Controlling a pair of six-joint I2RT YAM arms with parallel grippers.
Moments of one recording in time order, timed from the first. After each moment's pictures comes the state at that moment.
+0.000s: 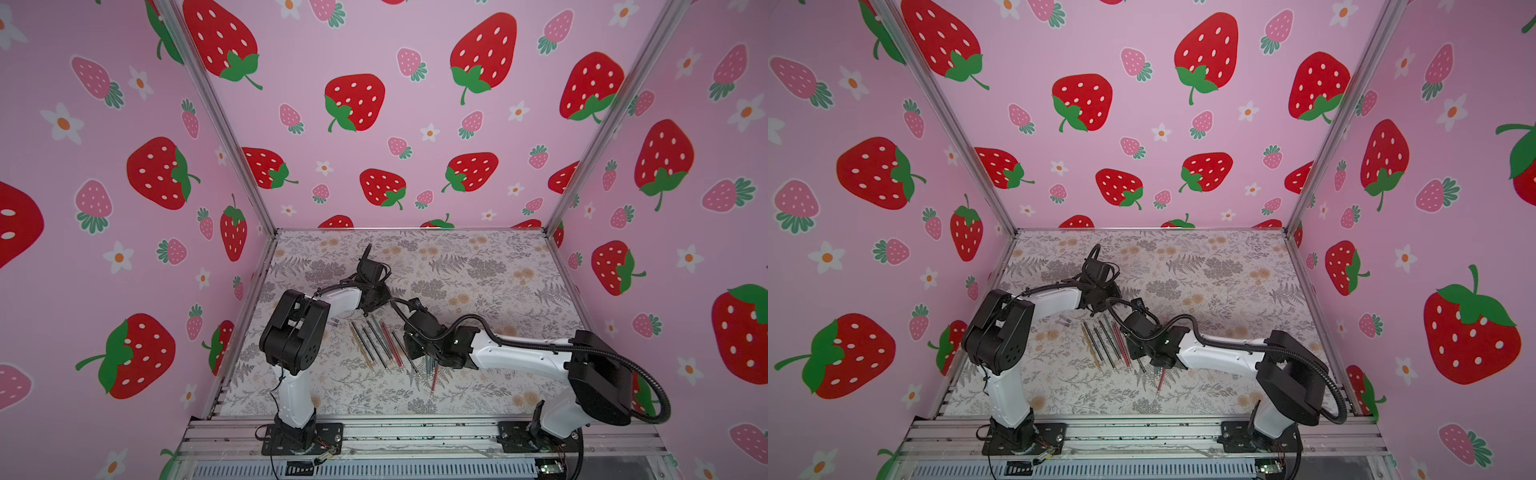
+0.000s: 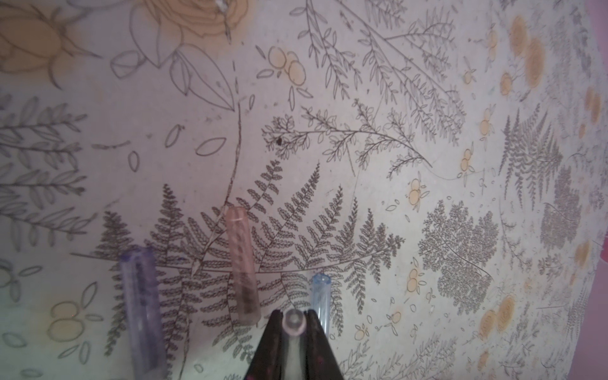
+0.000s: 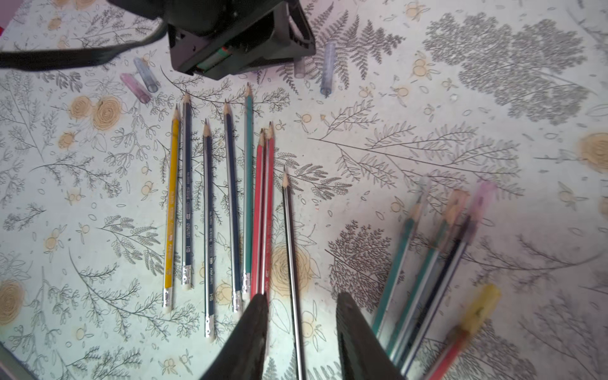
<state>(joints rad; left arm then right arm) -0.41 1.91 1.15 -0.23 0.10 -0.83 1.17 1.56 0.94 -0.28 0.31 0.59</state>
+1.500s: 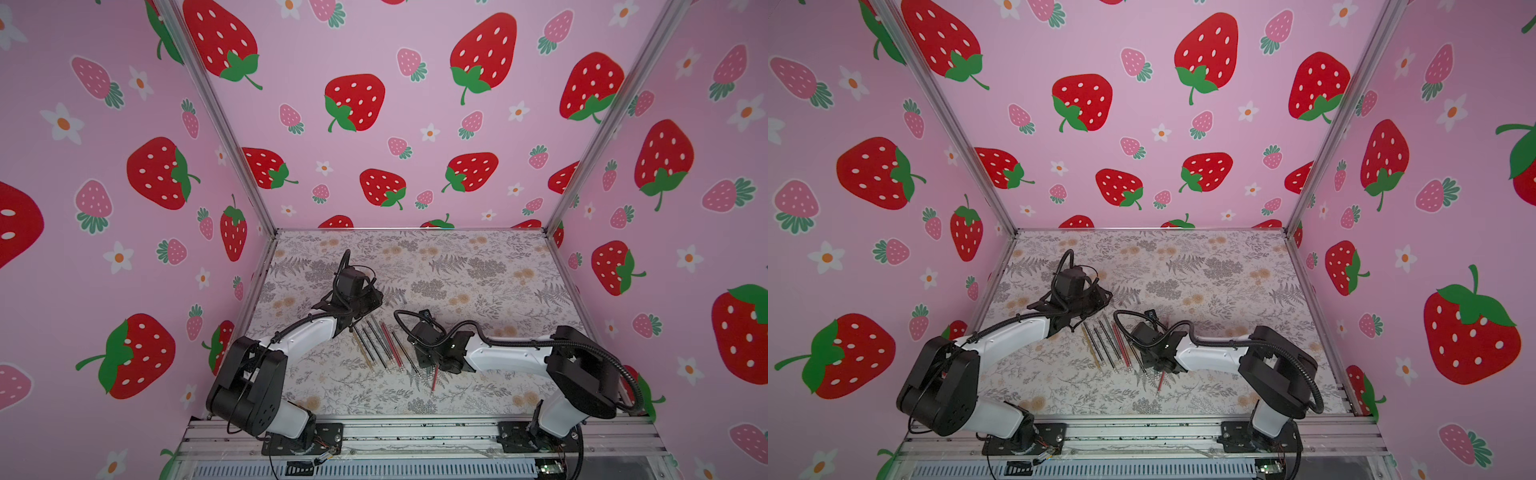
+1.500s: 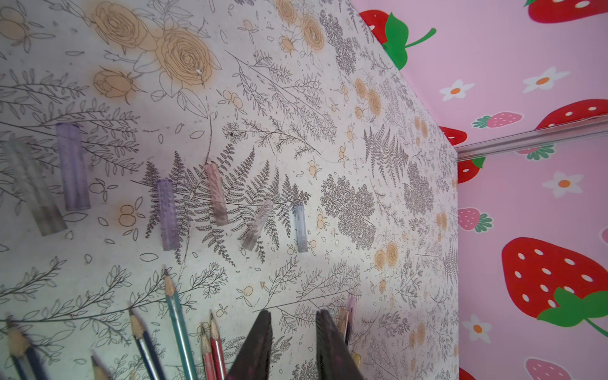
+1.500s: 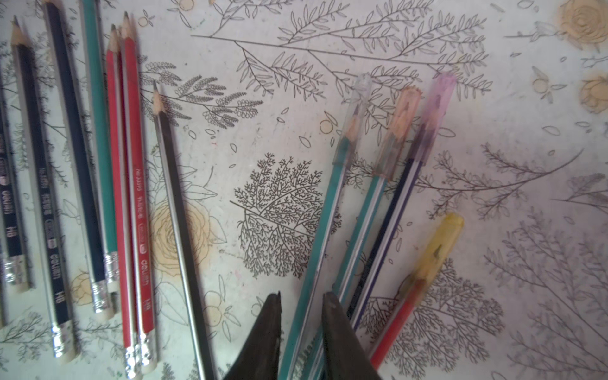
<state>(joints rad) -0.40 1.46 0.81 -0.03 0.15 -0.86 1.14 1.66 0.88 -0.34 0.32 0.67</state>
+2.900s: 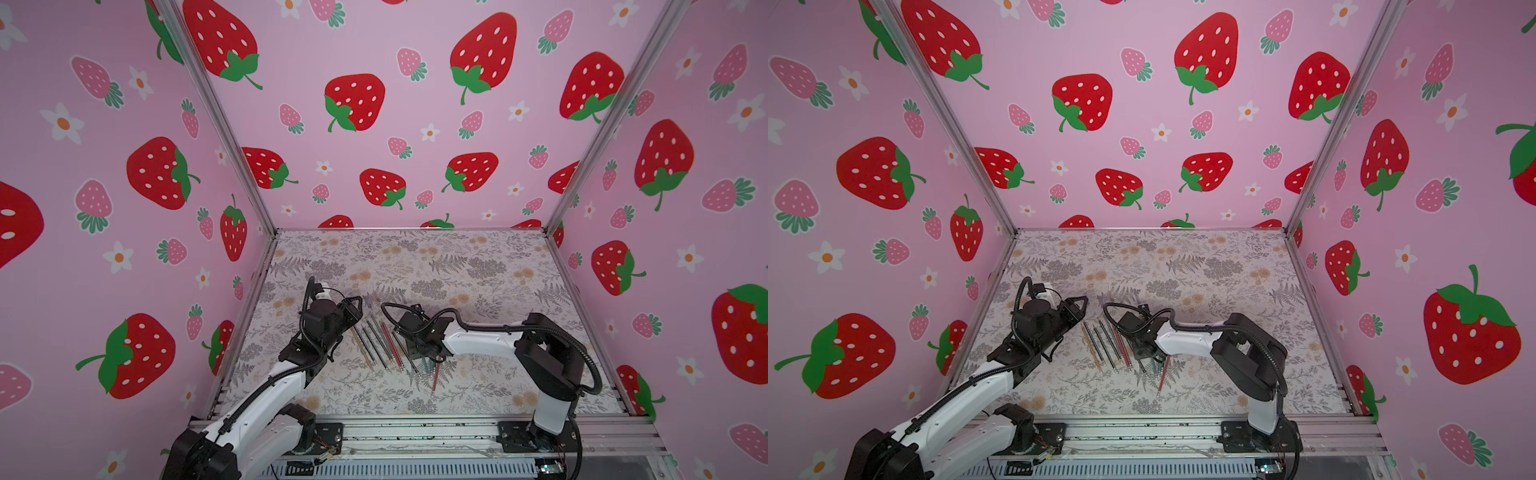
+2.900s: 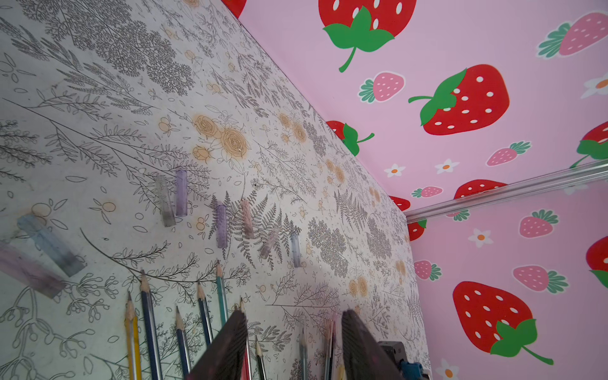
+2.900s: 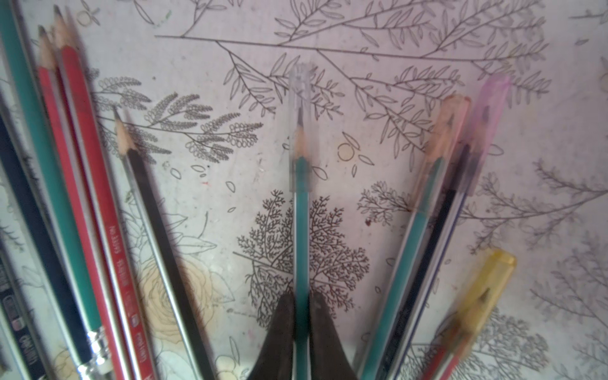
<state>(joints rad) -0.36 0.95 0.47 0.06 -0.01 -0.92 1.12 1.85 1.11 -0.51 0.28 0.72</state>
